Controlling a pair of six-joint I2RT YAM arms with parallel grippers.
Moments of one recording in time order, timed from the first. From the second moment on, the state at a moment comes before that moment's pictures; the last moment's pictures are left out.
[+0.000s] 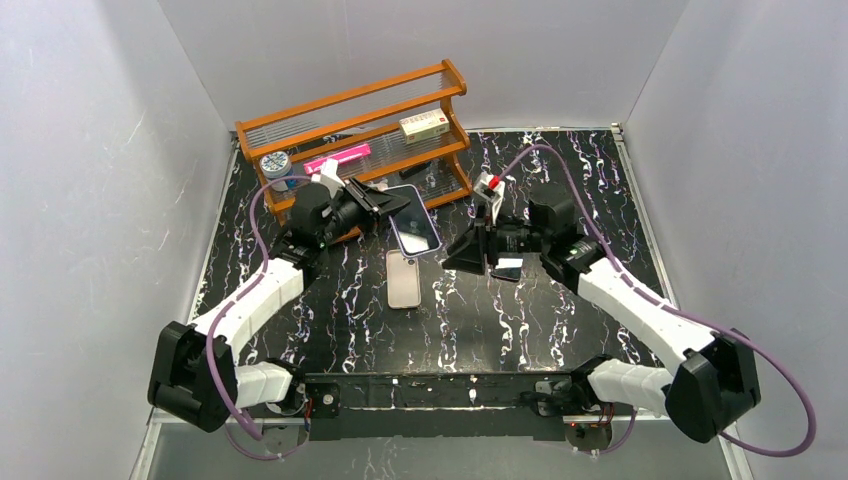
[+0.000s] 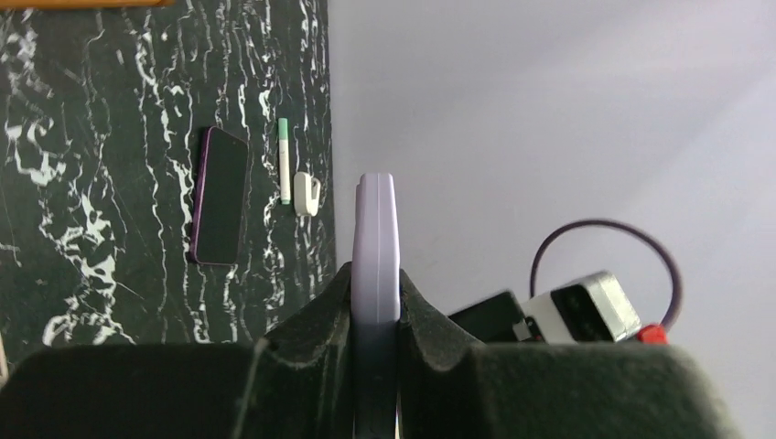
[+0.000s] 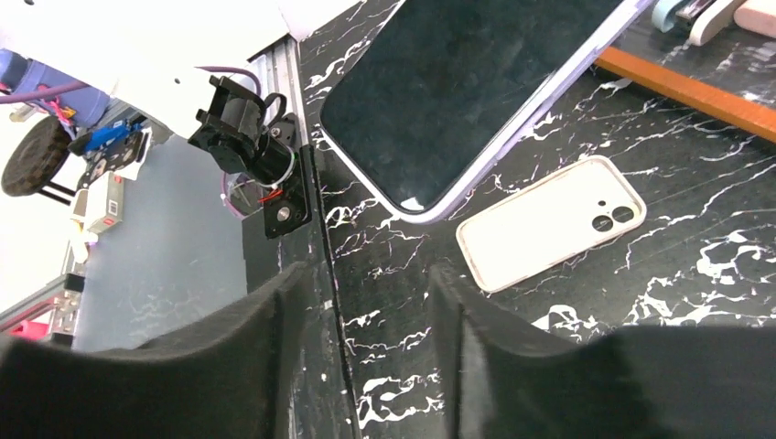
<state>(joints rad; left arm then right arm) -0.41 1.22 0.76 0.29 0.37 -1.35 0.58 1.17 0.85 0.02 -0.89 0.25</state>
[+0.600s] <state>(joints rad) -0.40 1.29 0.87 0.44 0.77 -1.08 0.58 1.15 0.85 0.05 -1.03 0.23</state>
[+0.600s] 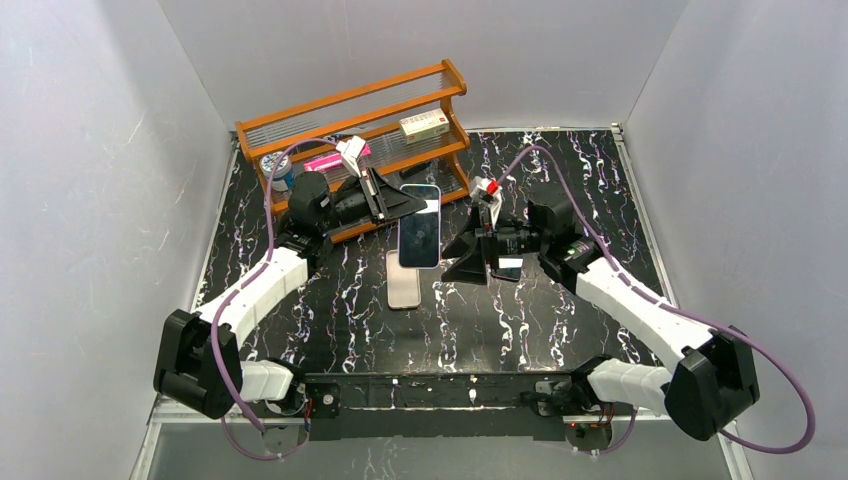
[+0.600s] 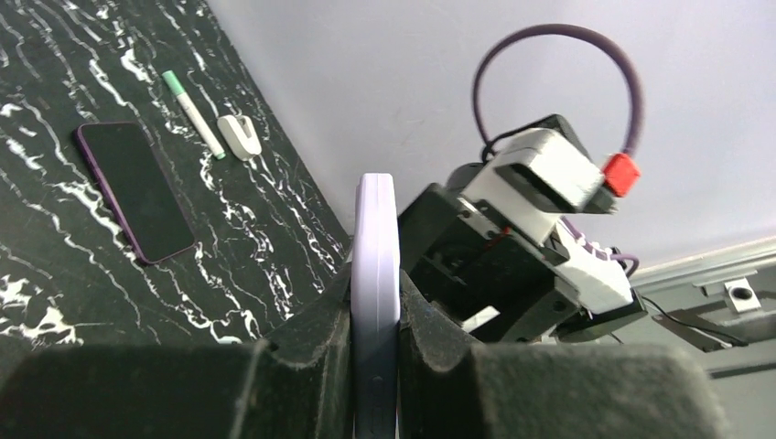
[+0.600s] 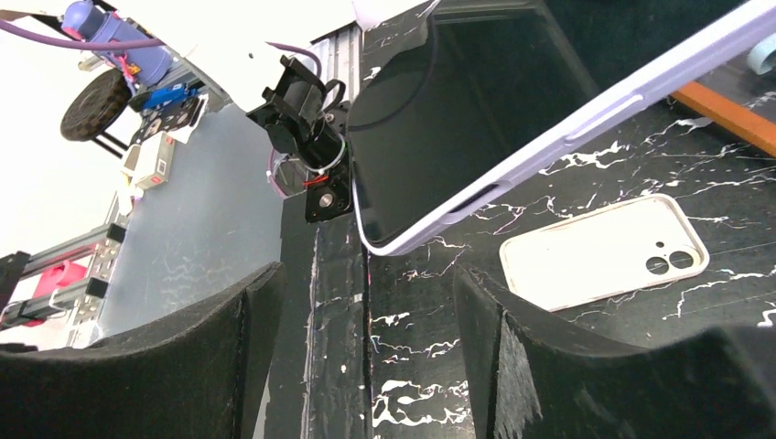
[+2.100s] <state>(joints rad) -0.45 1.42 0.93 0.65 0.82 -1.33 0.60 1.27 0.95 -0.03 -1.12 0.04</state>
